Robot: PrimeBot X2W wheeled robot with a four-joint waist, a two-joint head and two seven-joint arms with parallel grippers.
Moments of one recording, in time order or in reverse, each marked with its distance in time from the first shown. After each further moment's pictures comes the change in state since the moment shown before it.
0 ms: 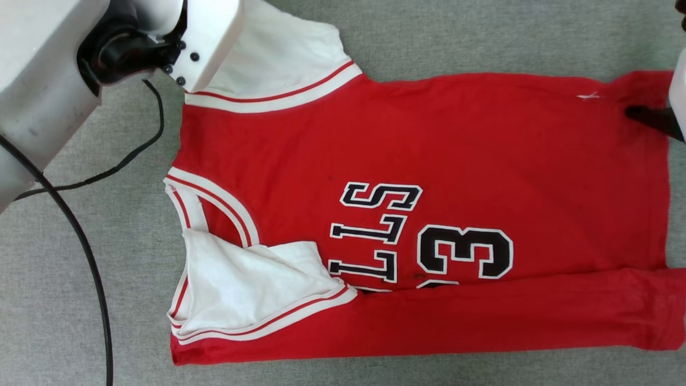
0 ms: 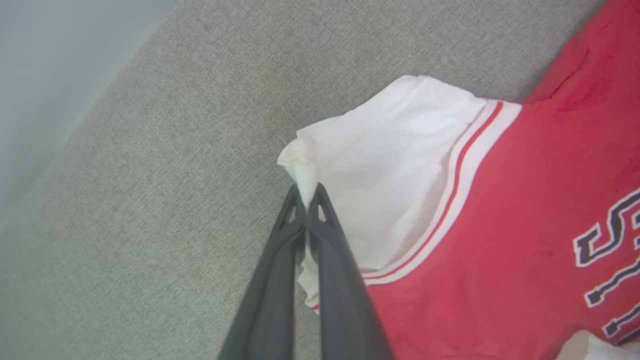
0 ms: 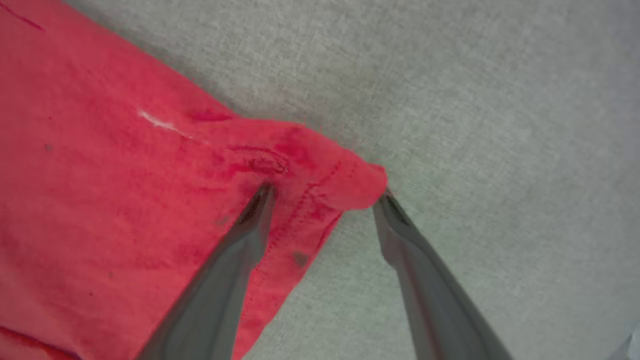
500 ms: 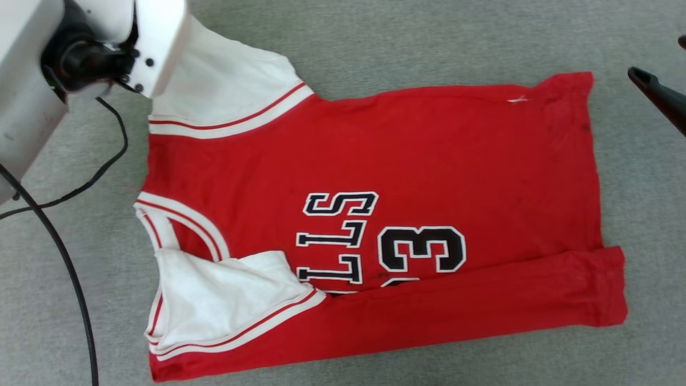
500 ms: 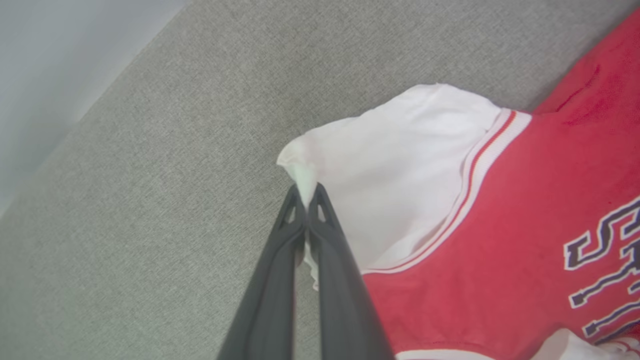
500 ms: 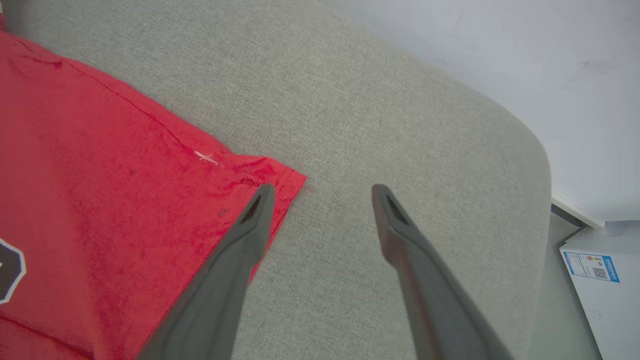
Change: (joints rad) left arm 0.077 0.027 0.075 0.113 0.028 0.000 0.075; right arm 0.268 -0.032 -0.259 -0.272 -0.142 0.000 -0.377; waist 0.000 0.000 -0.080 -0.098
